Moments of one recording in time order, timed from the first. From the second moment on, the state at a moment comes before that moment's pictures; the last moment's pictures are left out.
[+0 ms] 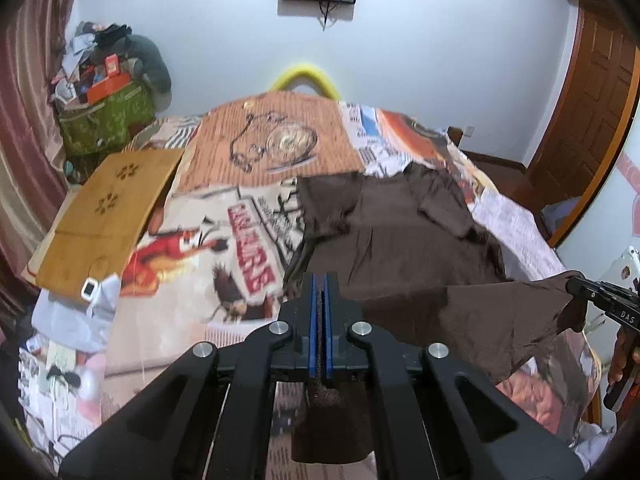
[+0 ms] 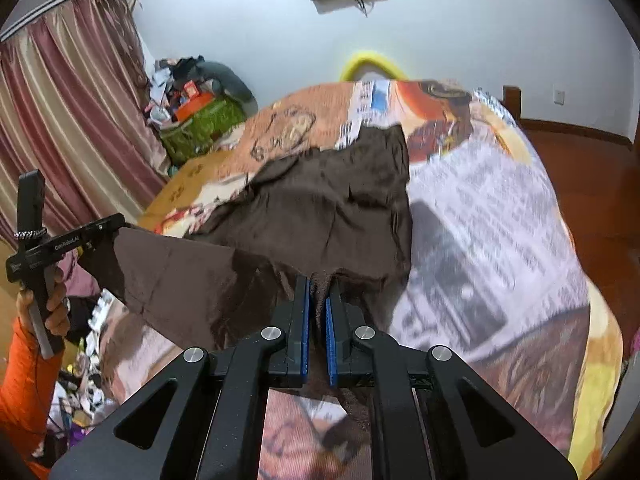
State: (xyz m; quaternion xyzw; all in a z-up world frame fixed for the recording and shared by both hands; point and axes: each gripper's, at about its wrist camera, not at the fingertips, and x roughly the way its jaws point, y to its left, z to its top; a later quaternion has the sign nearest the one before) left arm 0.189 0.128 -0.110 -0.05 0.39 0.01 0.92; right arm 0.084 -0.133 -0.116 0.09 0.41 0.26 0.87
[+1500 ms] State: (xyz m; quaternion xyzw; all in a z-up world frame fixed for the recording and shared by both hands) left arm 0.329 0.199 -0.199 -0.11 0.47 0.04 0.87; right arm 0.235 -0.155 -0.137 0.07 0.42 0.20 0.88
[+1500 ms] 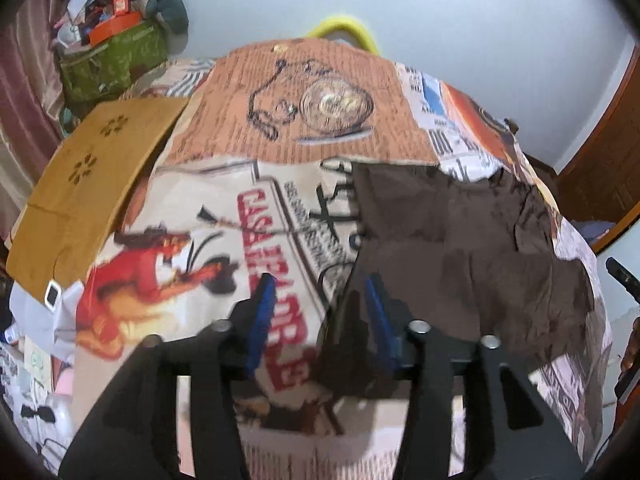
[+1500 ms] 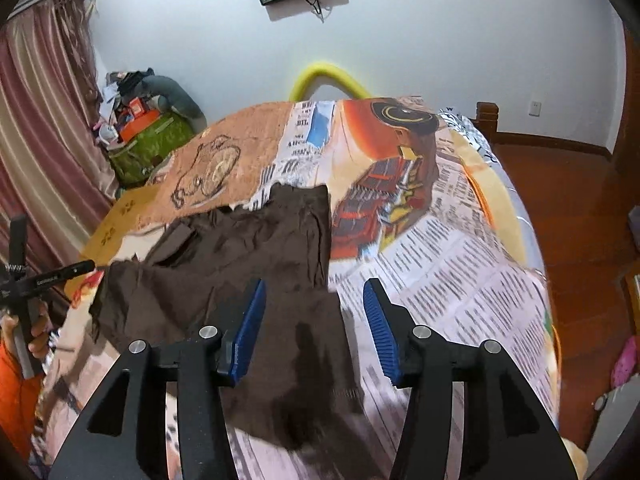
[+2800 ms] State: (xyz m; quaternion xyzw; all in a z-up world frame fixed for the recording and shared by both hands) left arm 0.317 0.167 -0.167 -0.09 0.45 0.00 0.89; right arm 0.220 -0.143 -0.134 0.08 0.41 0.26 0.87
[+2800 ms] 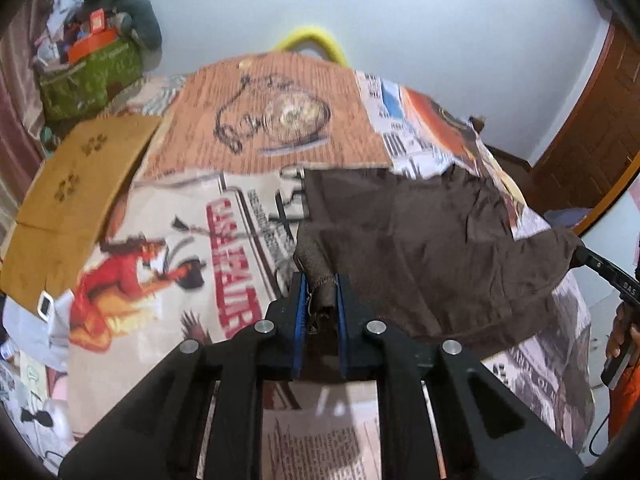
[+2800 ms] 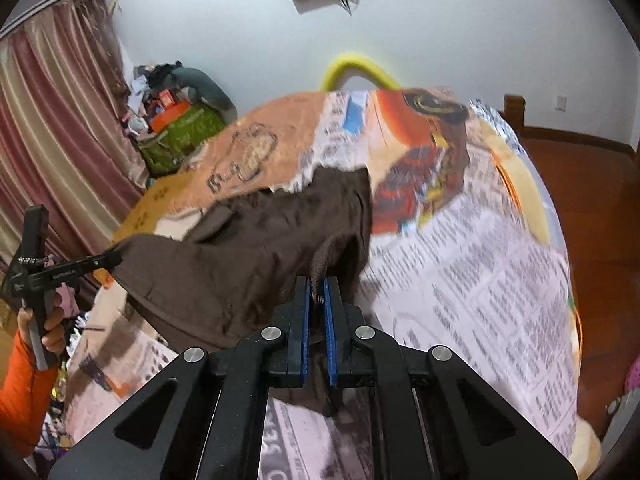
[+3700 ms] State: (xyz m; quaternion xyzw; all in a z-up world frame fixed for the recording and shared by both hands) left arm 0.489 0.212 -0.226 -0.14 0.48 0.09 0.86; right arm 0.363 -0.133 -0.160 0.10 0.42 0.17 0.89
